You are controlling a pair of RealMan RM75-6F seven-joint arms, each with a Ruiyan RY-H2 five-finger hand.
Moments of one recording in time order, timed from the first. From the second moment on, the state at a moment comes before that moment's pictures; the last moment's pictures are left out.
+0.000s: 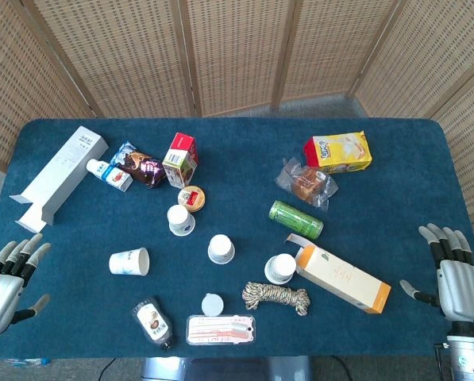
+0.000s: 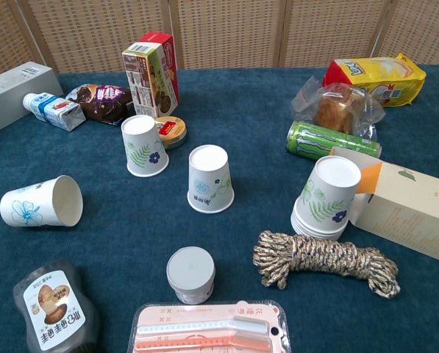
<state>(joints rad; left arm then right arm) -0.05 -1.05 0.07 -1.68 1.66 1.49 0.08 0.05 -1.08 0.11 -1.88 -1.39 1.50 -0.12</state>
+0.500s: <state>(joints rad) -0.07 -1.07 0.07 -1.67 1.64 1.44 0.09 0.05 -1.06 0.12 -1.88 -1.37 1.50 -0.09</state>
